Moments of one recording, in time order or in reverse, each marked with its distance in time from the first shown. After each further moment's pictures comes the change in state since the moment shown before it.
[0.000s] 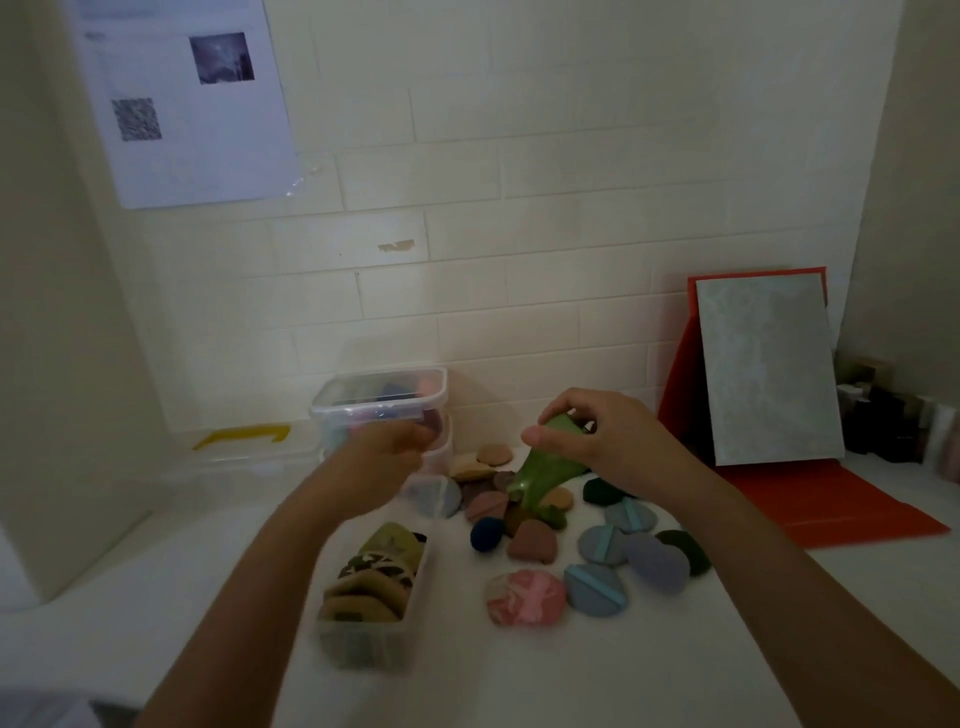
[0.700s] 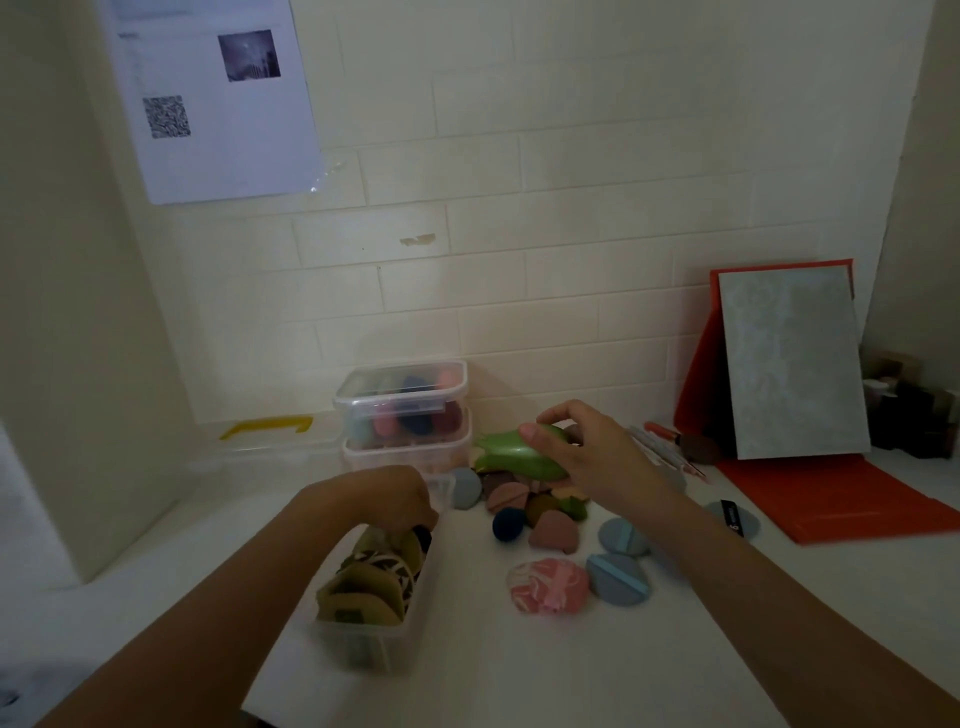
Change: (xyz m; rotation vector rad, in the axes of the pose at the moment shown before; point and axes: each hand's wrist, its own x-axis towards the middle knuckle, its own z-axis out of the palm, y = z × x) left_hand 0.012 -0.031 0.007 0.731 -0.469 -0.155; right_hand -0.001 -0.005 0.048 0.293 0.017 0.169
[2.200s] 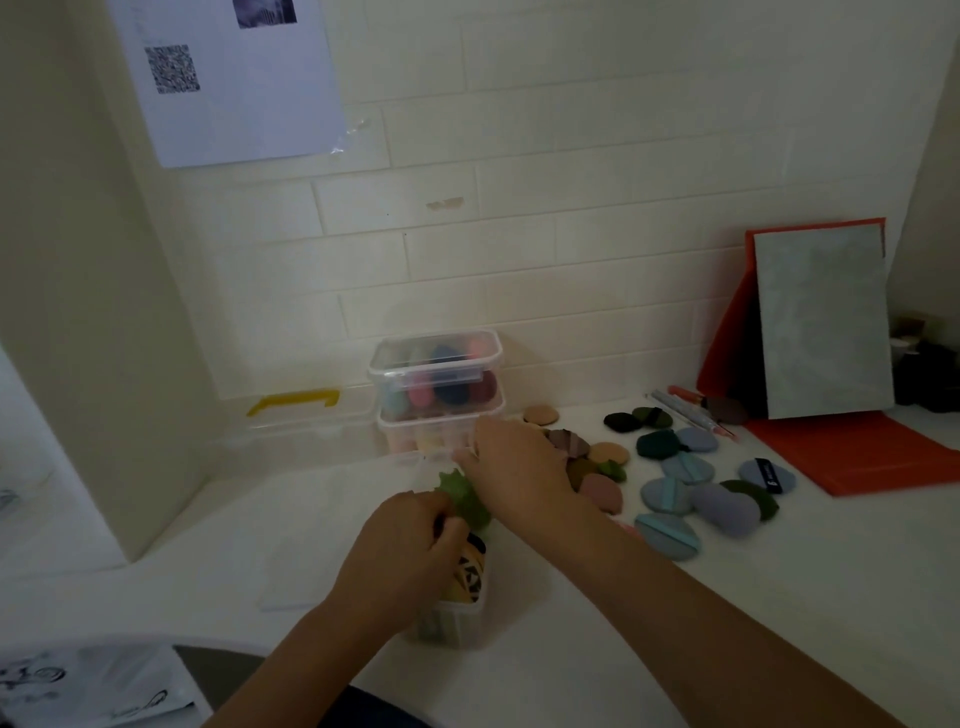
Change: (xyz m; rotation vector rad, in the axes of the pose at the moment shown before) left_hand -0.076 -0.029 0.061 -0.436 0.610 0.218; right_hand -0.001 -0.034 0.127 -0.746 -0.002 -0.087
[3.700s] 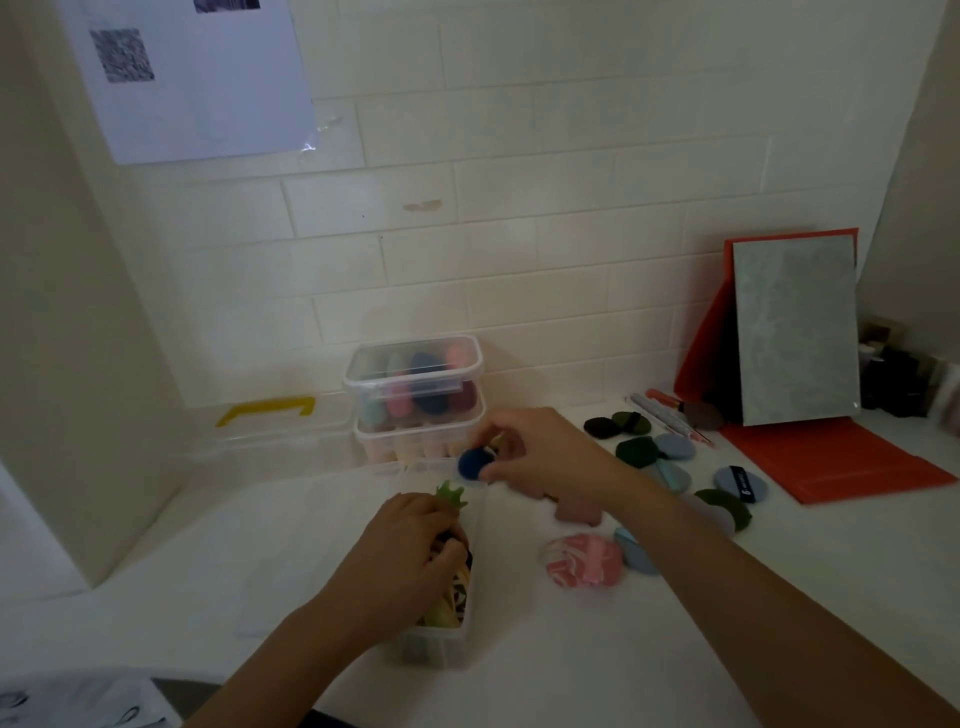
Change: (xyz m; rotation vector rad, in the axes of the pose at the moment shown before) left_hand 0.021 -0.006 0.006 0.056 -0.227 0.193; right_hand 0.015 0.061 -0.041 0.480 -0.258 -0.173
